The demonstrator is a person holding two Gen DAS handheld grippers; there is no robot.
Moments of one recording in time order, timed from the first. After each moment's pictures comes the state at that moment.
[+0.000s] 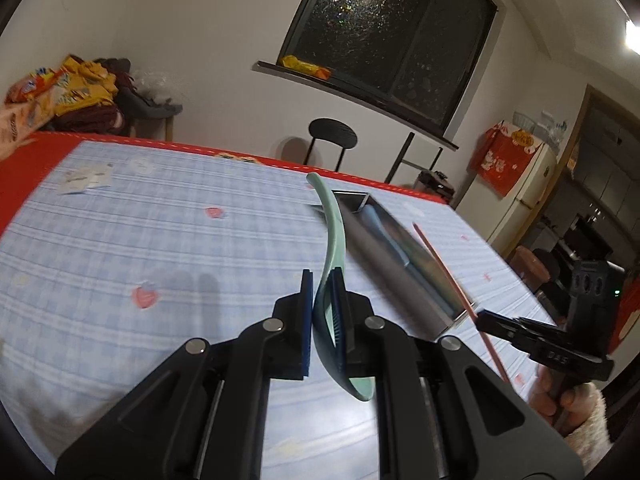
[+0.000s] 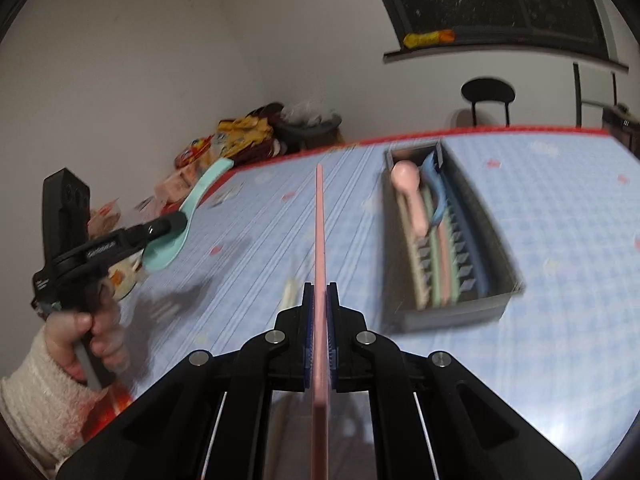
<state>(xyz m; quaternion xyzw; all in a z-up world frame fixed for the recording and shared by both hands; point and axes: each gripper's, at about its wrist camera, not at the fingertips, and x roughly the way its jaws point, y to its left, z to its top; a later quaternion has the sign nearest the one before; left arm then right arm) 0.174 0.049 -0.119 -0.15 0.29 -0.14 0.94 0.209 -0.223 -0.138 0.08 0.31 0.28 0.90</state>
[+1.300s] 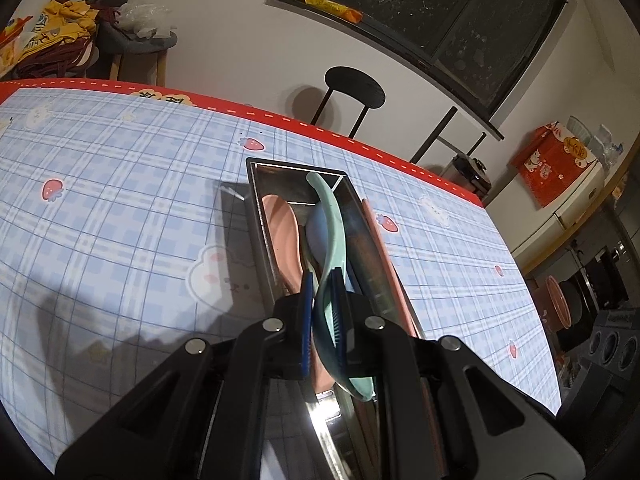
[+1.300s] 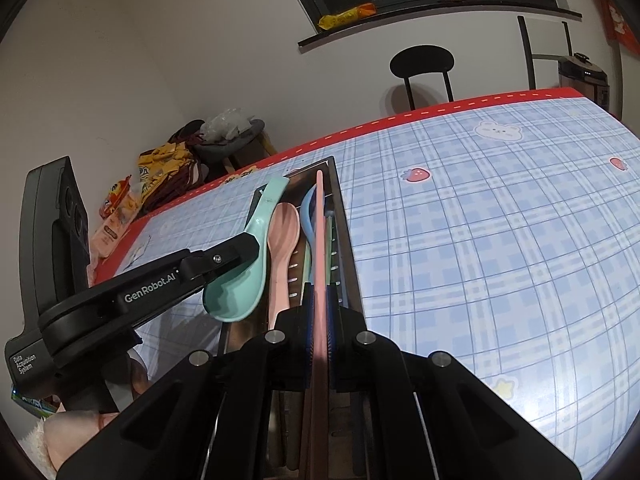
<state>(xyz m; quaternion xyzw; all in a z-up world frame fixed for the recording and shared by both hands) 0.361 -0.112 -0.171 -0.20 0.38 -0.08 0.90 0.350 -0.266 -0.176 0.14 0.37 0.20 0.90</state>
